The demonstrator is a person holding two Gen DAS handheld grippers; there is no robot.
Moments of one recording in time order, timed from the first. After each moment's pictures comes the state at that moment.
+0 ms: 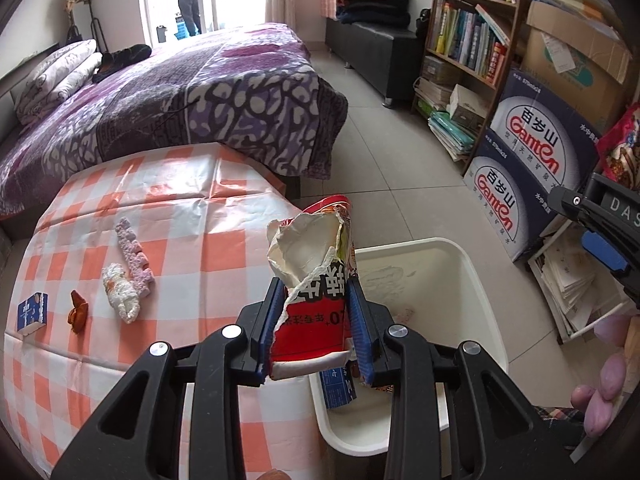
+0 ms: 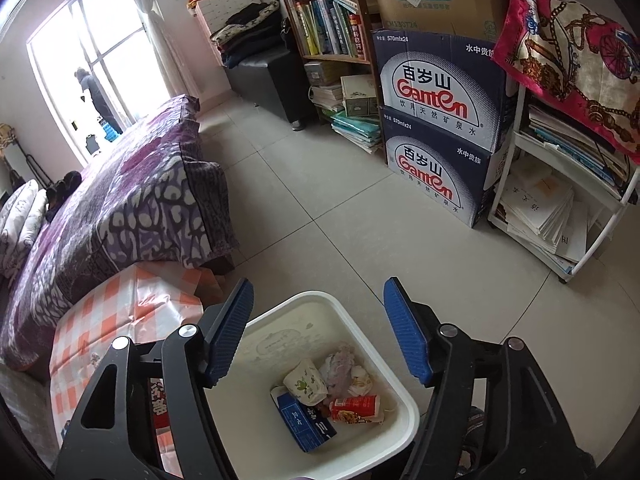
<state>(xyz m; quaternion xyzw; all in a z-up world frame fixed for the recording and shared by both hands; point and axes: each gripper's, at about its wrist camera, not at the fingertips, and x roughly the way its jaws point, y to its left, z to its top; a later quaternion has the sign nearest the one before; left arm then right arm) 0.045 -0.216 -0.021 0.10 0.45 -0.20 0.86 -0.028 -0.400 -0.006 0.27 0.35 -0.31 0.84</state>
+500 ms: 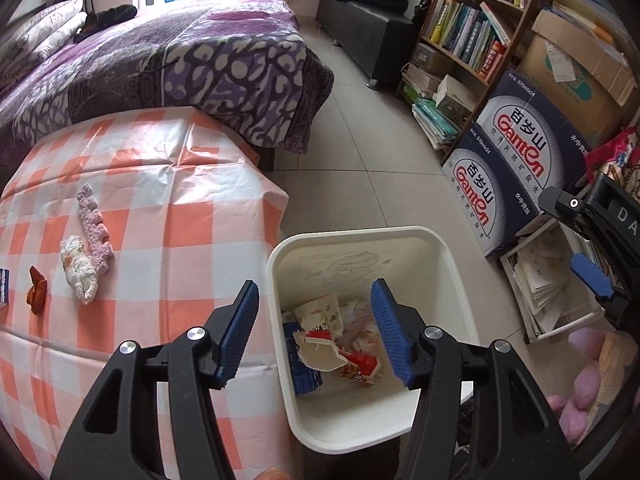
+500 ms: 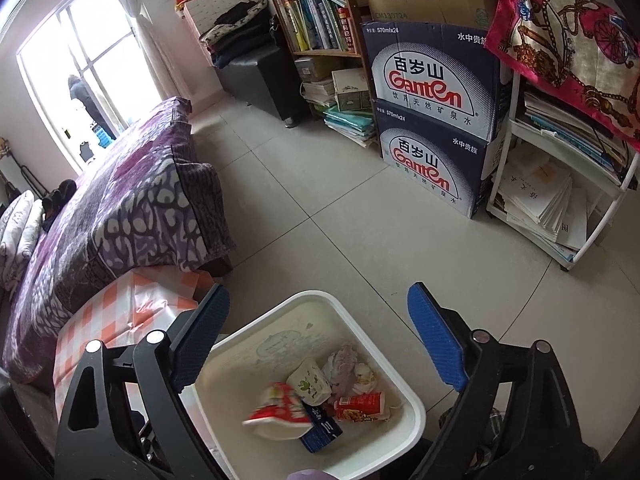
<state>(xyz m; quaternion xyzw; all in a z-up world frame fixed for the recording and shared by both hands) 0.063 -0.208 -0.040 0.05 0.50 -0.22 0.83 -0.022 -0.403 -0.014 0.29 0.35 -0.32 0.83</state>
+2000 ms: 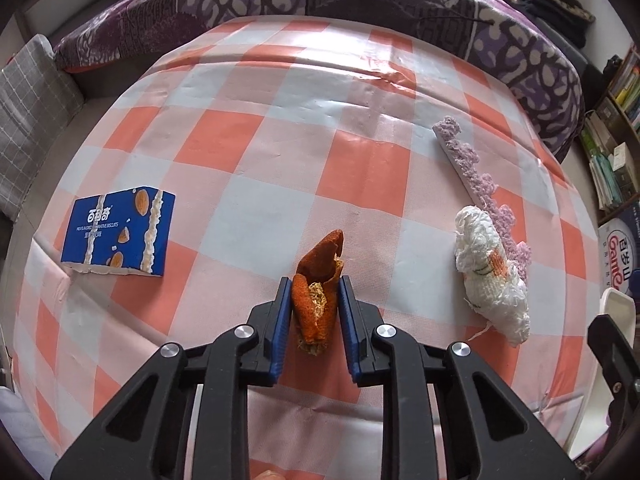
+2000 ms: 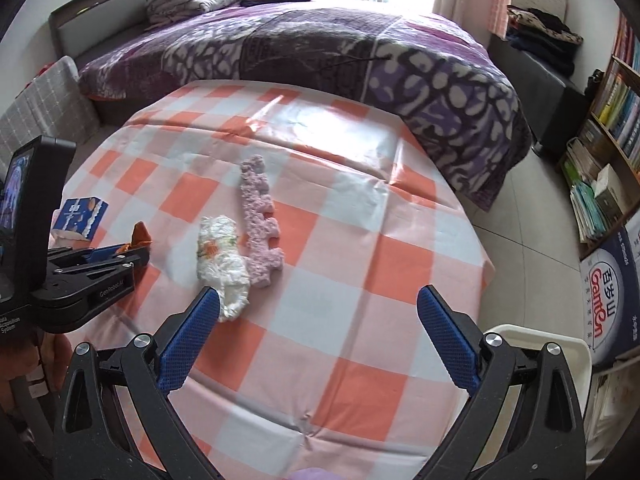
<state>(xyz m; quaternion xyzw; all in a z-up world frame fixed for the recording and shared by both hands) 0.175 0.078 -0.116 0.00 0.57 0.02 0.82 0.135 -0.114 -0.072 -0.01 0.48 0.06 0.88</state>
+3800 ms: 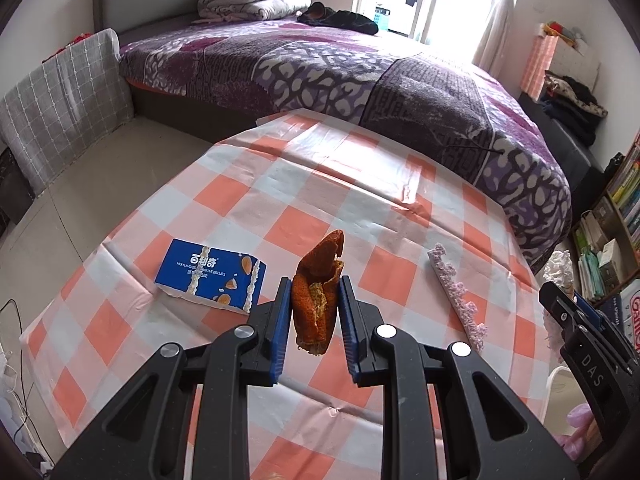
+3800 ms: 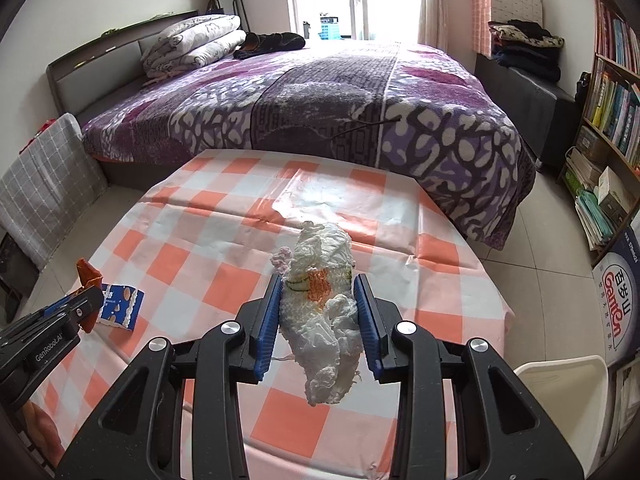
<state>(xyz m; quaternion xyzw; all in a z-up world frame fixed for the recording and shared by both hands) 0.141 0.119 -0.020 -0.07 0.45 0.07 0.89 0.156 -0.090 -0.026 0.05 0.41 0.03 0.91</state>
